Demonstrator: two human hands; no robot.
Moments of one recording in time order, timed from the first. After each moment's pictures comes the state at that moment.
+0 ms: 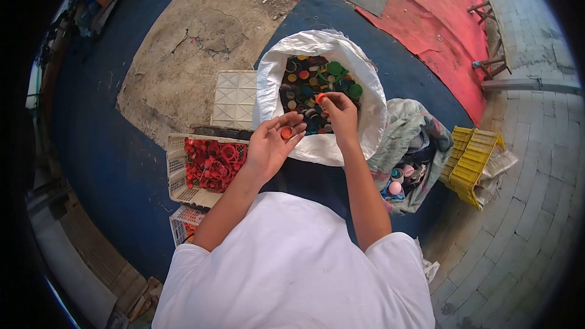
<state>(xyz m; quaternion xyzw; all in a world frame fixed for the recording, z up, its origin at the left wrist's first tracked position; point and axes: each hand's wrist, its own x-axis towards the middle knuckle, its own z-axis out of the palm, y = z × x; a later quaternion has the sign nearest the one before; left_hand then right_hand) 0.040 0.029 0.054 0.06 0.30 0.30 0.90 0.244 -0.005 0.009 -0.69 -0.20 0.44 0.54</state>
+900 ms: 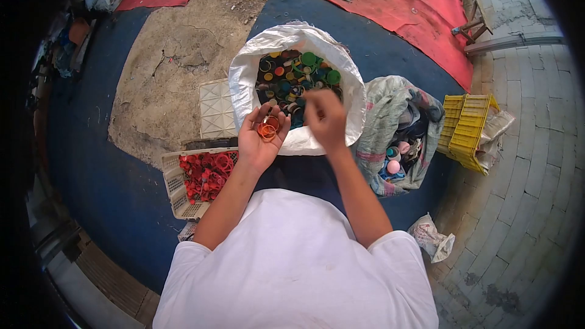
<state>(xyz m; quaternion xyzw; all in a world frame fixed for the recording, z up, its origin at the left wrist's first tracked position) 0.059 0.034 0.036 -0.13 0.24 0.31 0.91 0.225 -0.037 0.060 -0.72 -0.46 0.12 0.50</state>
